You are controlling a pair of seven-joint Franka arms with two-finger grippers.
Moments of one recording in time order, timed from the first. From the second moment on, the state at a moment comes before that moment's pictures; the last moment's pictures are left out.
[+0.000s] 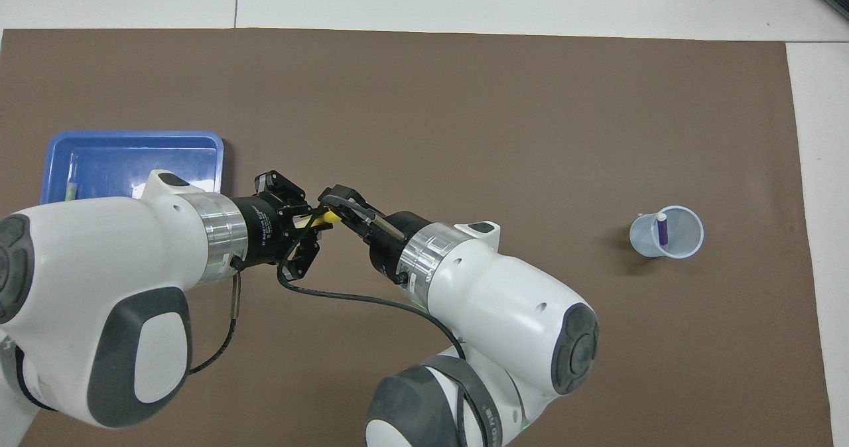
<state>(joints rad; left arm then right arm) -0.21 -0.20 -0.23 -2.13 -0.48 2.26 -1.94 0.76 0.09 0.00 -1.98 0.73 2.89 0.83</state>
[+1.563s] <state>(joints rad) -0.17 -0.23 -0.21 -2.17 -0.48 2.27 -1.72 0.66 0.09 -0.01 -2.00 0.71 2.65 0.55</state>
